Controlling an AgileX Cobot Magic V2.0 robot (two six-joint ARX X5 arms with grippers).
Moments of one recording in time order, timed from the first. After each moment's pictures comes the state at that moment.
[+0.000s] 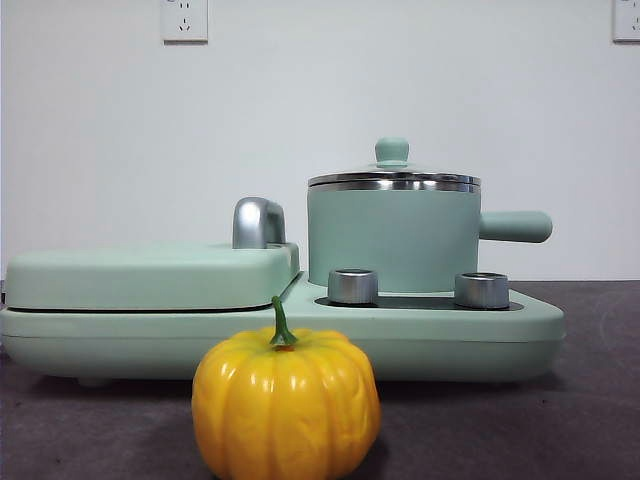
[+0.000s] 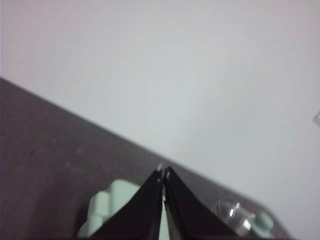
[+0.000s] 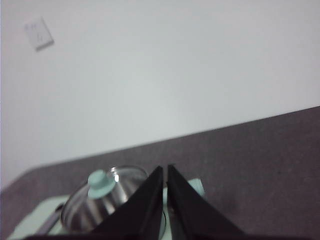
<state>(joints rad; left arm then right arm) 0.04 0.13 0.38 -0.14 0.25 -0.62 0.05 0.11 0.53 -0.35 -0.18 0.36</state>
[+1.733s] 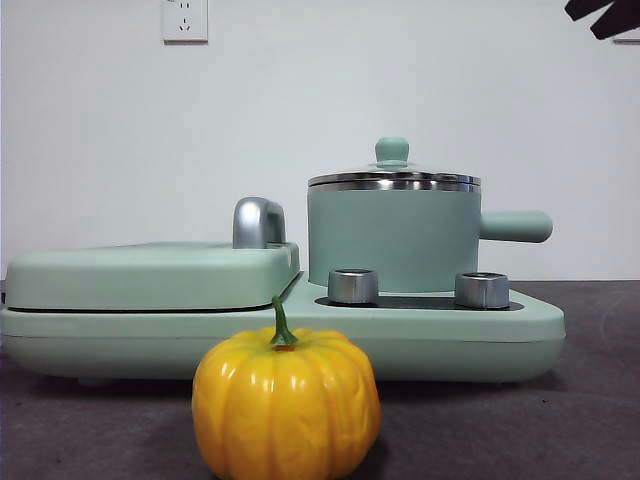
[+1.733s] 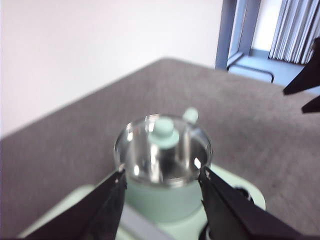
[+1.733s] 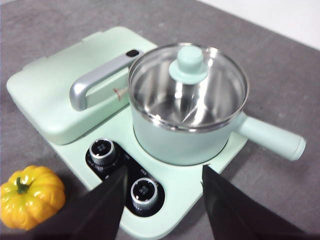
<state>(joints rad) -0.39 0.92 0.88 -0.14 0.53 0.17 0.27 0.71 0.81 -0.59 -0.42 -0.22</state>
